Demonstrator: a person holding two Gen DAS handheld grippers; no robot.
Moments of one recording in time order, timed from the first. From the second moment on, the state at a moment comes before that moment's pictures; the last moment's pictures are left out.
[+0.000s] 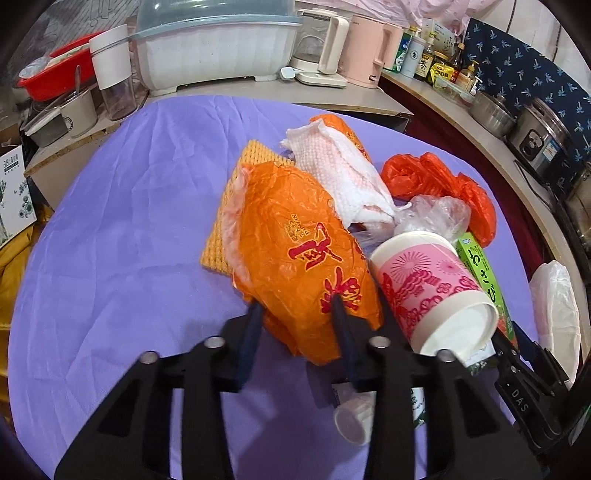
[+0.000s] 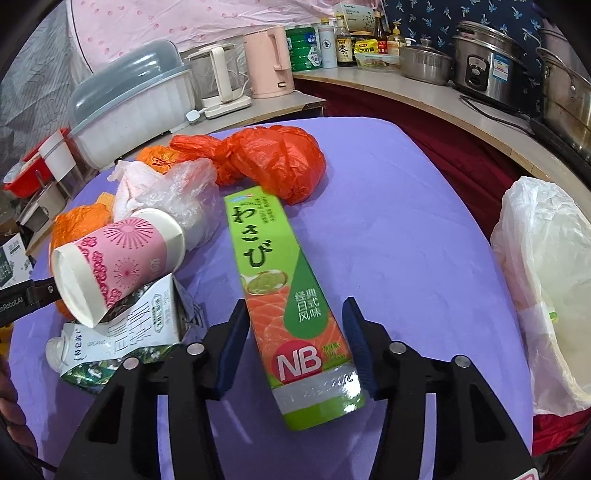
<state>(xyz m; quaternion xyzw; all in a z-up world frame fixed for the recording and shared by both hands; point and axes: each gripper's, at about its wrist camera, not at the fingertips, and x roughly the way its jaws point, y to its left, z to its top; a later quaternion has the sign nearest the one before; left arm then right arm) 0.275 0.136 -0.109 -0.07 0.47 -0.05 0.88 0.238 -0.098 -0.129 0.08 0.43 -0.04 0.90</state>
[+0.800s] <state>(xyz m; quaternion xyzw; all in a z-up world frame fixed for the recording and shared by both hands) 0.206 0.114 -0.011 -0.05 0.38 -0.08 0.92 0.160 -0.122 -0.036 0.10 0.33 -0.04 0.94</state>
